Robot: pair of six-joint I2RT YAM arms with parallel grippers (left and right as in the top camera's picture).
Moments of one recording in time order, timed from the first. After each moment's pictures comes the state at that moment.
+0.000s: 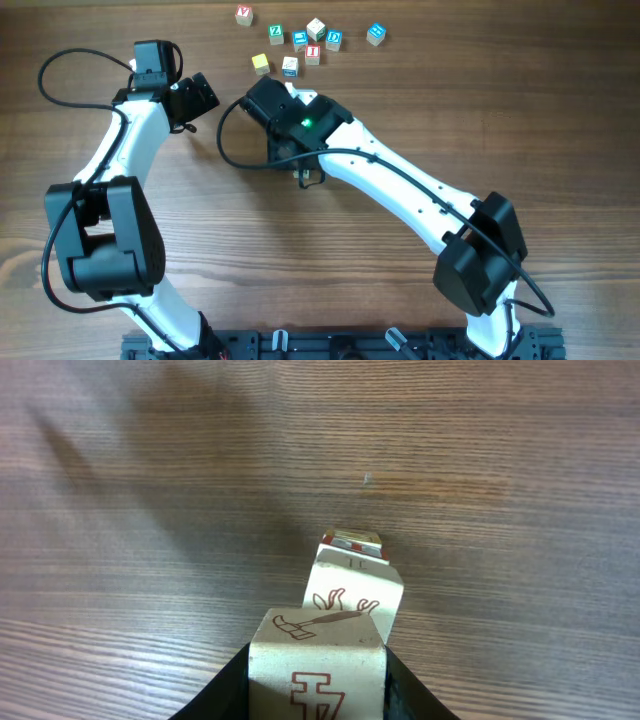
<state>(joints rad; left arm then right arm) 0.08 1.90 1.33 -0.49 -0.07 -0.44 0.84 2.04 1.85 -1.06 0.13 0.78</state>
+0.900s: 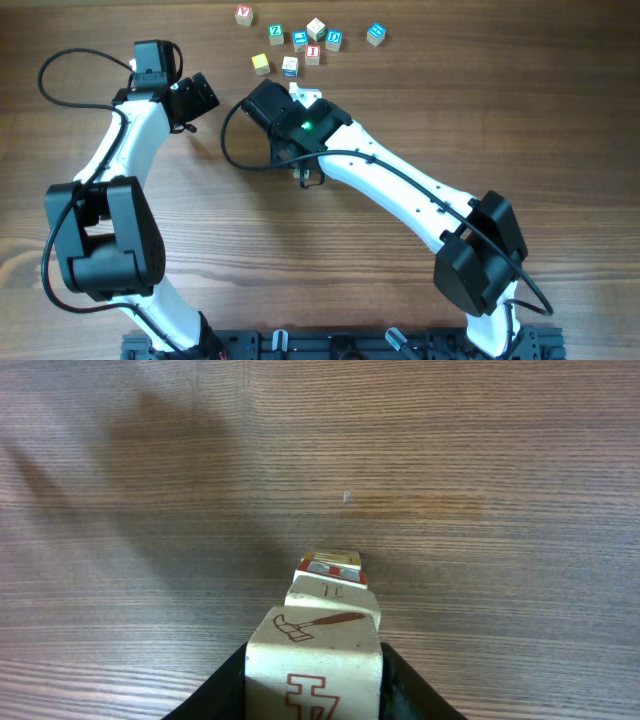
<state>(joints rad) 0.08 1.90 1.33 -0.49 -0.07 -0.44 0.84 2.04 1.81 -1.02 0.19 0.80</state>
